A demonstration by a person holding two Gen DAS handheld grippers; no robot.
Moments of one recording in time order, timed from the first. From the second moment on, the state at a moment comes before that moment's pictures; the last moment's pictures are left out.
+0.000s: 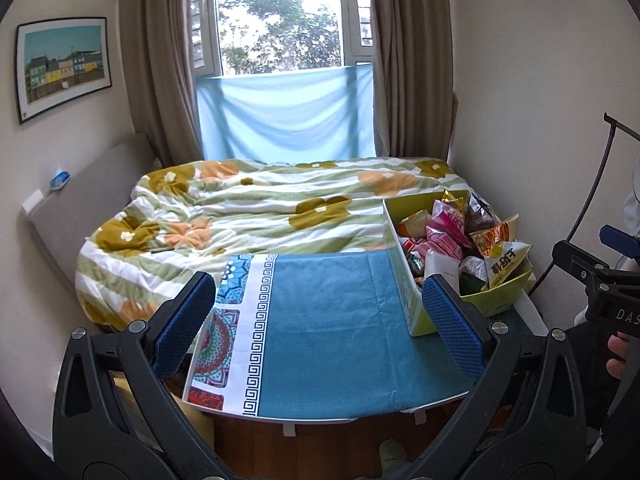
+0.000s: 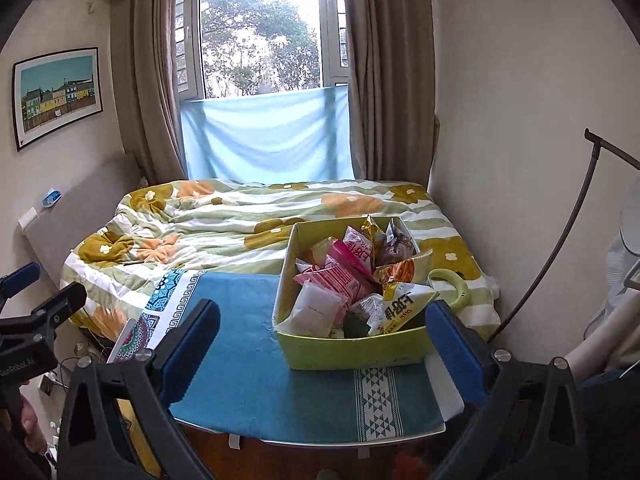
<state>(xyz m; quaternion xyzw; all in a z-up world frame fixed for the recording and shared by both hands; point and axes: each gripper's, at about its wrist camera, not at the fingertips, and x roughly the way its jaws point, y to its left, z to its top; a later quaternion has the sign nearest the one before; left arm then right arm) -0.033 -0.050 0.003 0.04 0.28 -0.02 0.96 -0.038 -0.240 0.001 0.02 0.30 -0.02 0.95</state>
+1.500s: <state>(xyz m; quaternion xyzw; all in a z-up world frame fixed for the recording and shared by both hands) -0.031 -0.043 0.002 0.04 0.28 -0.01 0.96 -0.034 -0.228 -0.001 0.02 0.30 -0.02 0.95</state>
